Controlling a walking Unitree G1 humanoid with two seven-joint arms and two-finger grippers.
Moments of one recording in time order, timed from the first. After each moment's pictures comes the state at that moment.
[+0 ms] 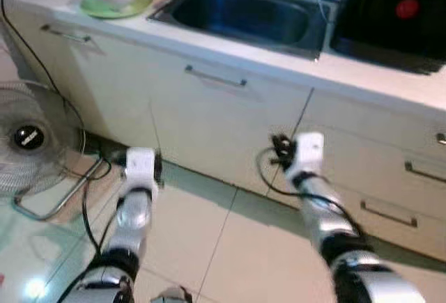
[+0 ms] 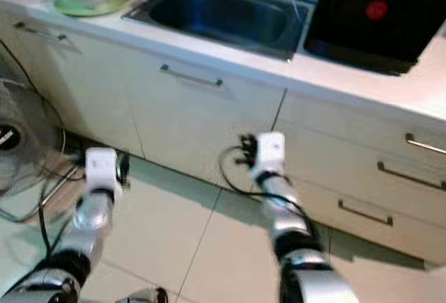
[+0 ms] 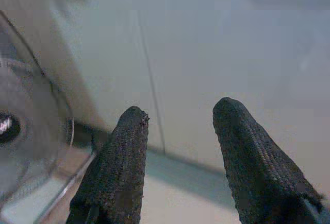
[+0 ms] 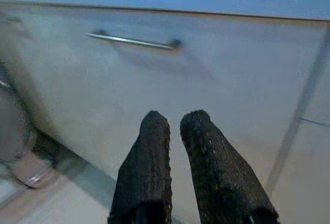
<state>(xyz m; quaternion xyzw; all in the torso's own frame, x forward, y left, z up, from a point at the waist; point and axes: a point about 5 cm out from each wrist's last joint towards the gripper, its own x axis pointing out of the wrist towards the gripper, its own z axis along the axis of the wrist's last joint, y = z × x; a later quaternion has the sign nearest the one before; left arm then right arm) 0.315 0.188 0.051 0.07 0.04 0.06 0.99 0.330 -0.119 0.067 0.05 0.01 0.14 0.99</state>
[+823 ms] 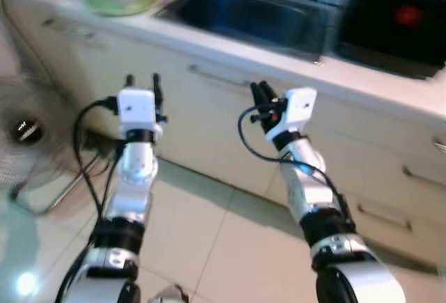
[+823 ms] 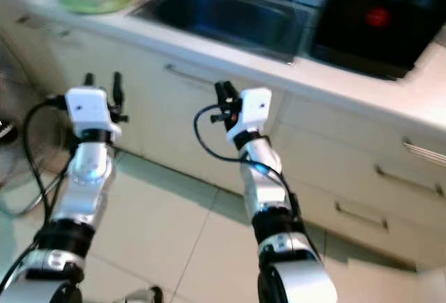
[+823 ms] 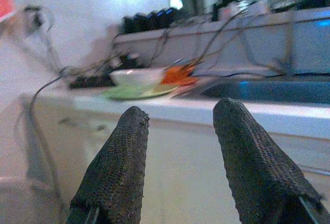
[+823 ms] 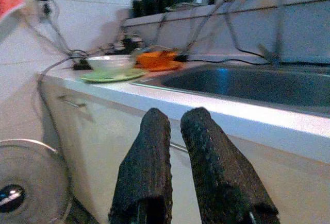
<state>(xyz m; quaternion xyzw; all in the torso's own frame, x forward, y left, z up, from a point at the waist) 0.342 0.166 0.160 0.08 -0.18 0.07 0.98 0.352 -0.082 0.150 0.08 -0.14 0.19 0.97</state>
